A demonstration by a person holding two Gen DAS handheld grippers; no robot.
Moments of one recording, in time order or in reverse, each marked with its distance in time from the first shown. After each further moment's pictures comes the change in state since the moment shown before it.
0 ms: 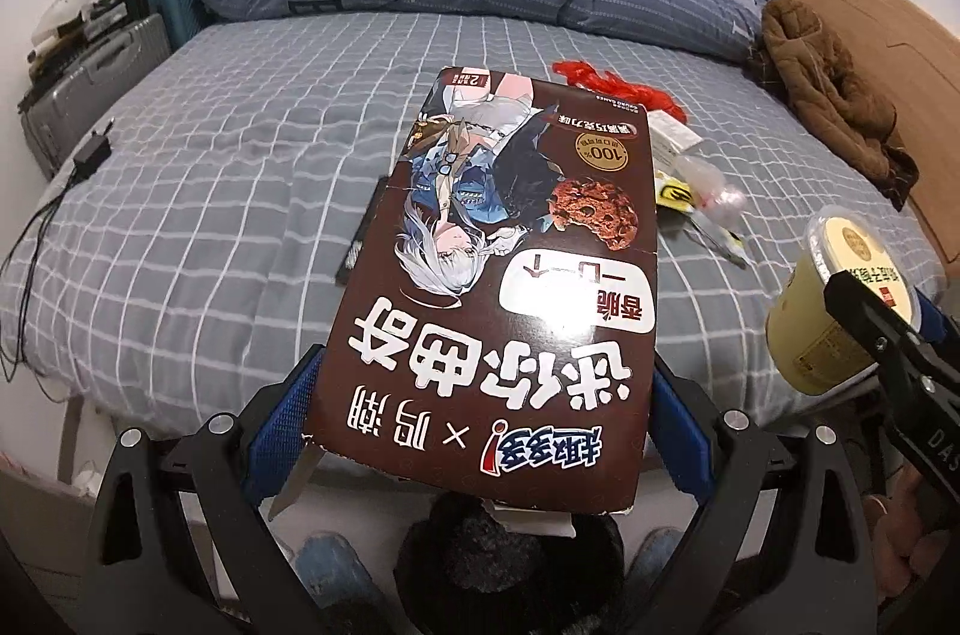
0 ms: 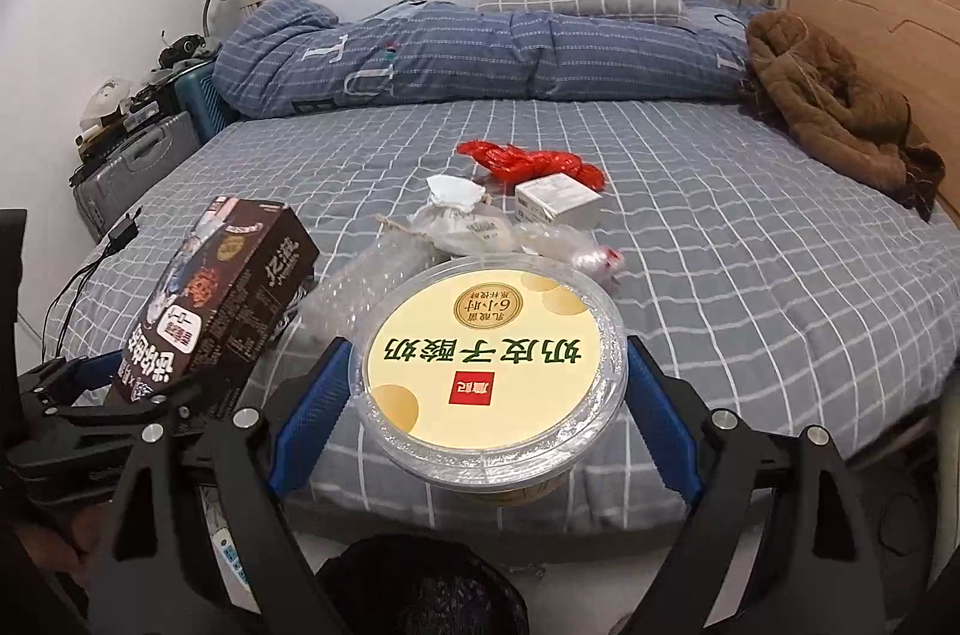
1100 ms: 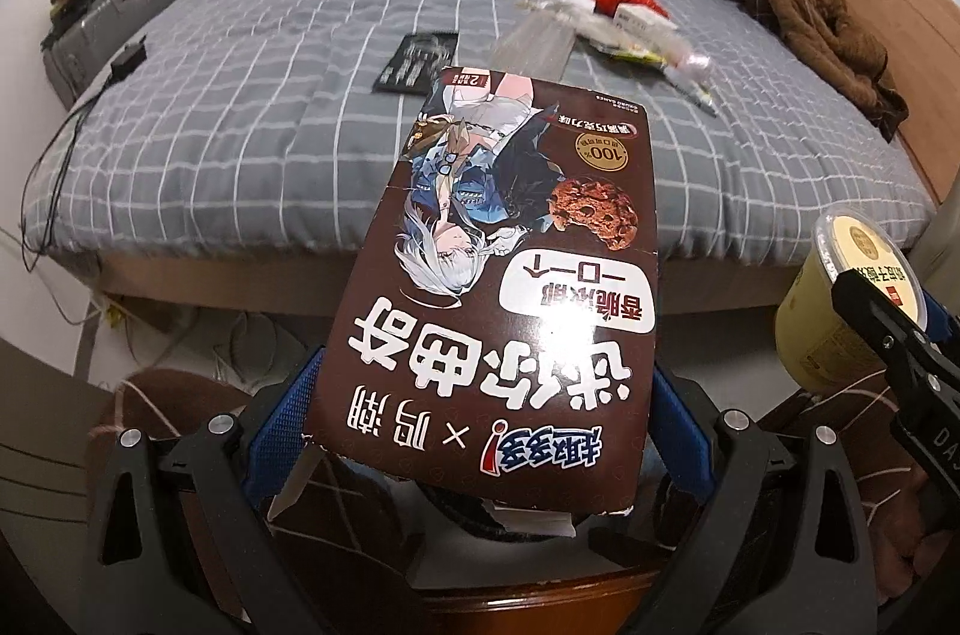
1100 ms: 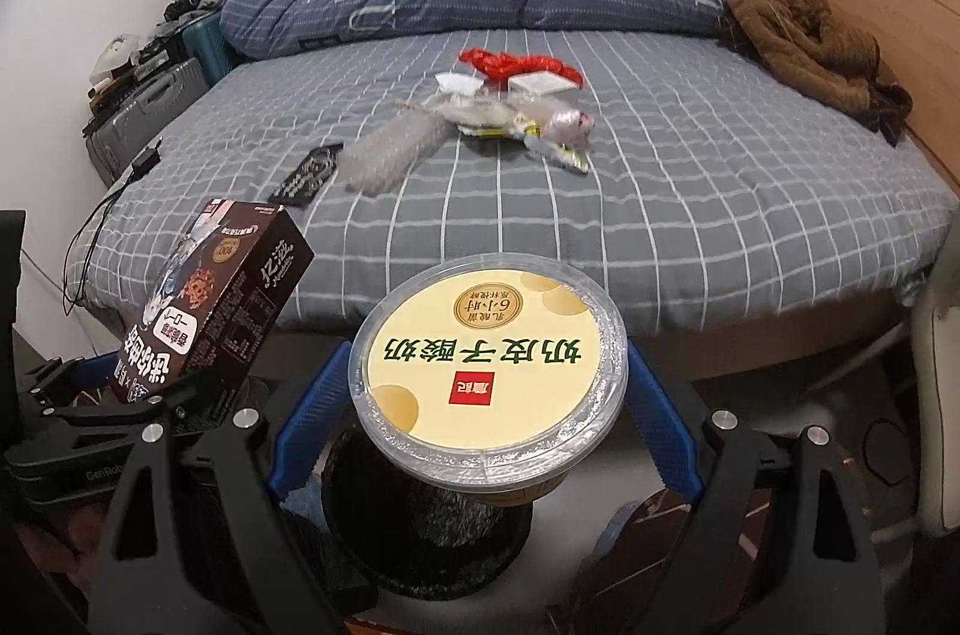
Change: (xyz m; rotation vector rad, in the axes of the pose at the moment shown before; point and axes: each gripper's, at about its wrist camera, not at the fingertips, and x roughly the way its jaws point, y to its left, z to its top) left arm -0.058 0.002 -0.115 -0.009 0.156 0.025; right arm -0.078 0.006 -0.095 0.009 0.150 -0.014
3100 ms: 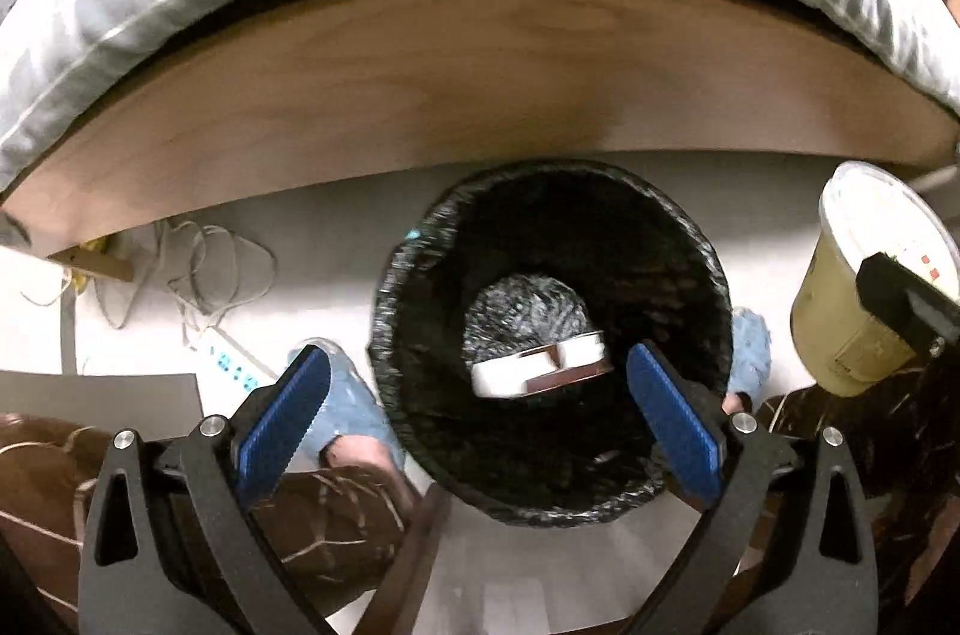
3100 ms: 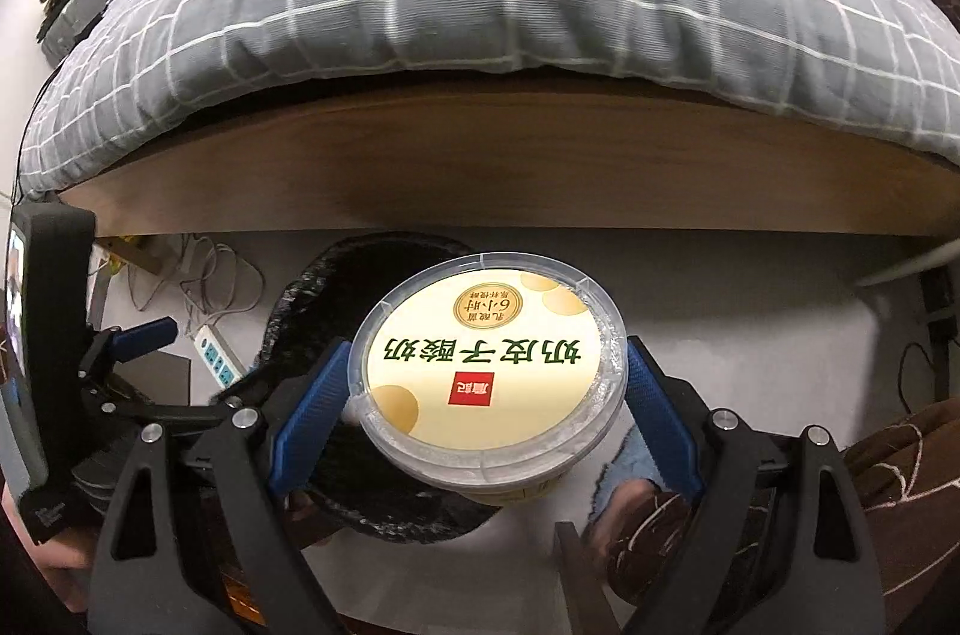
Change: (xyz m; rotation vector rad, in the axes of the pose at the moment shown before) left arm 0.189 0.000 -0.070 0.107 0.281 0.044; right arm 0.163 0.001 -0.089 -0.018 0.353 0.039
